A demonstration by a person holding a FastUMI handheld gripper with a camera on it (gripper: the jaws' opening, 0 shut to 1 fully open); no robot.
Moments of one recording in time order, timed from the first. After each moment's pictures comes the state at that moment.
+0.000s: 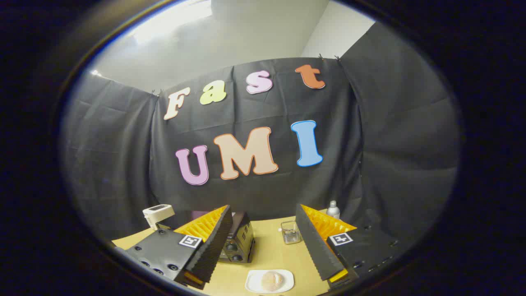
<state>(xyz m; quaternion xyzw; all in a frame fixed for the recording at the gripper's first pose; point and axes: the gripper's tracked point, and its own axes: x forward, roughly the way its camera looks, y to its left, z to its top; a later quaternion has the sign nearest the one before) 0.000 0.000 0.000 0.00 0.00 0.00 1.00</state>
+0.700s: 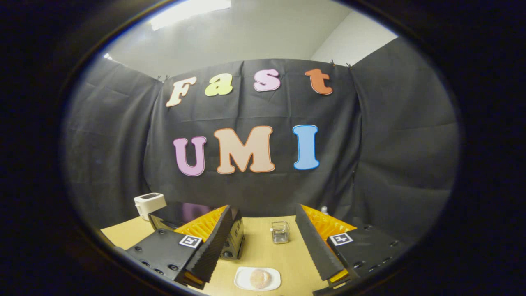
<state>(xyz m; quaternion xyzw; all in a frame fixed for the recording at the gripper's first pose) -0.006 0.012 0.015 -0.07 0.02 -0.02 1.00</state>
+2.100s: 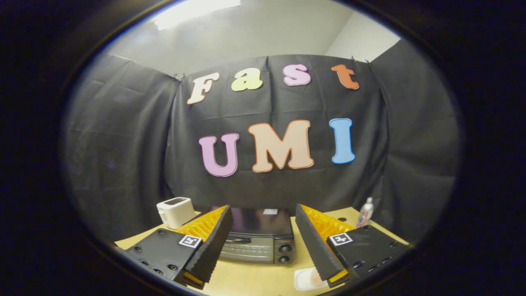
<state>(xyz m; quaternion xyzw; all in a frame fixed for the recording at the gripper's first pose) 0.034 0.198 -0.054 -0.03 0.03 0.04 1.00</state>
